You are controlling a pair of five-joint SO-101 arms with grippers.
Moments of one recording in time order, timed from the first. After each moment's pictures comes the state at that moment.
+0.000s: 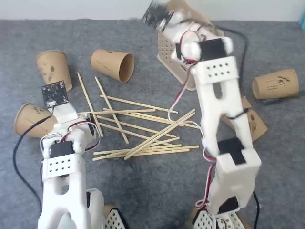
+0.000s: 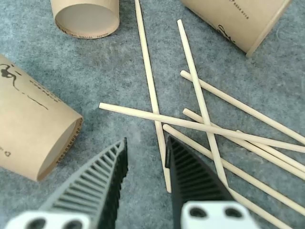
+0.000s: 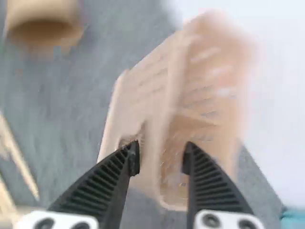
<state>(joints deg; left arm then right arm) -19.0 -46.5 69.8 40.2 10.7 -17.3 17.2 -43.3 74.5 38.6</state>
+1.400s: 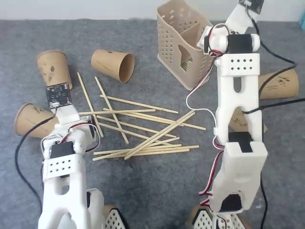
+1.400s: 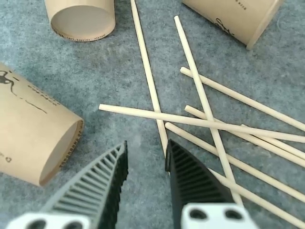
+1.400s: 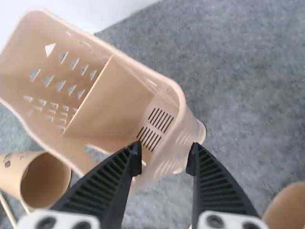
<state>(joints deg) -19.0 -46.5 70.7 40.2 7.1 -6.8 27.6 -49.0 80.0 -28.8</state>
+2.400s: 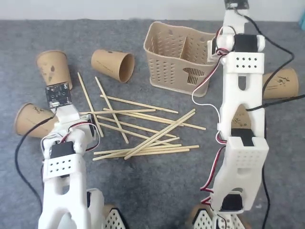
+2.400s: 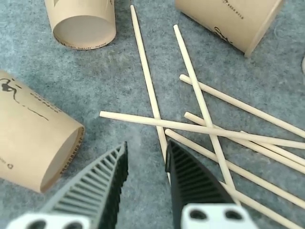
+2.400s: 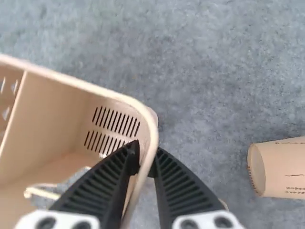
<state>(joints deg) -19.0 -46.5 70.7 38.8 7.0 -3.9 30.3 -50.6 85.7 3.8</state>
